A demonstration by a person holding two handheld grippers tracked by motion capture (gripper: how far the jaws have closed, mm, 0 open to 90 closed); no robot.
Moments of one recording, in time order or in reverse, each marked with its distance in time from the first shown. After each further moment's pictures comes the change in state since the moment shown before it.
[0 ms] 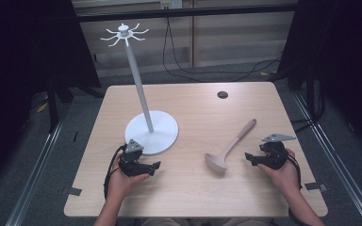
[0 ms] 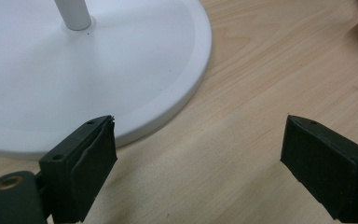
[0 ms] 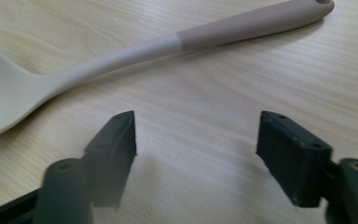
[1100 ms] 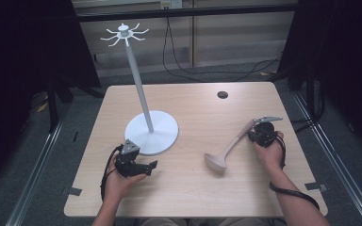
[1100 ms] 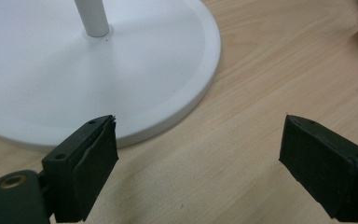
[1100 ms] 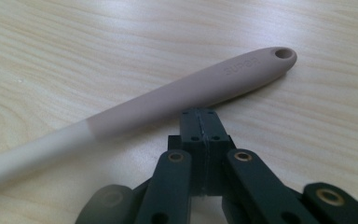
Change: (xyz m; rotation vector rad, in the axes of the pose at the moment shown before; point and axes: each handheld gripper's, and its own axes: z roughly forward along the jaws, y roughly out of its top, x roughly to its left) left arm 0.003 -0.003 -0.009 -0.030 0.023 0.013; right arm -0.025 0.043 0.053 0.023 -0.124 0.032
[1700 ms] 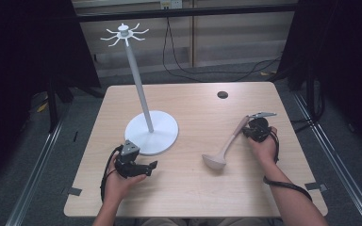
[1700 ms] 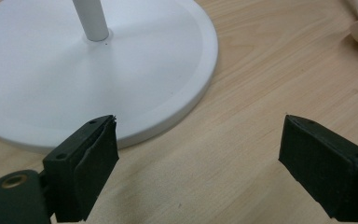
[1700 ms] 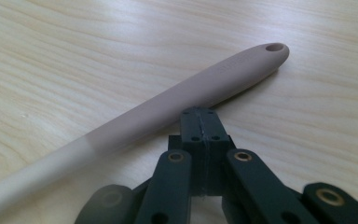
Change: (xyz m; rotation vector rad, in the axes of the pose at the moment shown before) left arm -0.001 0.000 -0.002 -0.006 0.003 0.010; right arm 0.007 0.016 0.018 -0.016 0.029 0.013
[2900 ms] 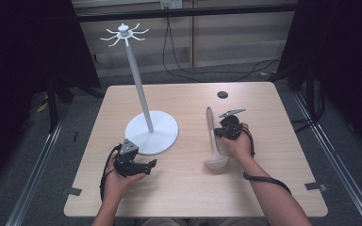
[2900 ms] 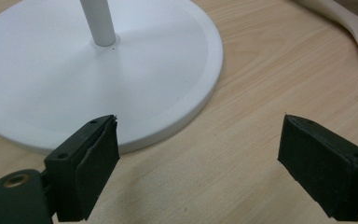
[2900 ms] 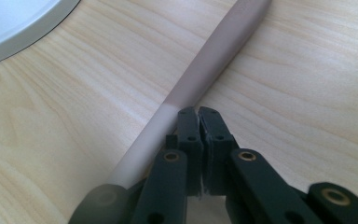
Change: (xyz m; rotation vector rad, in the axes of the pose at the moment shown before) left arm 0.002 0.001 -0.001 -0.024 0.010 -0.017; right arm 0.074 0.031 0.030 0.044 0.195 -0.125
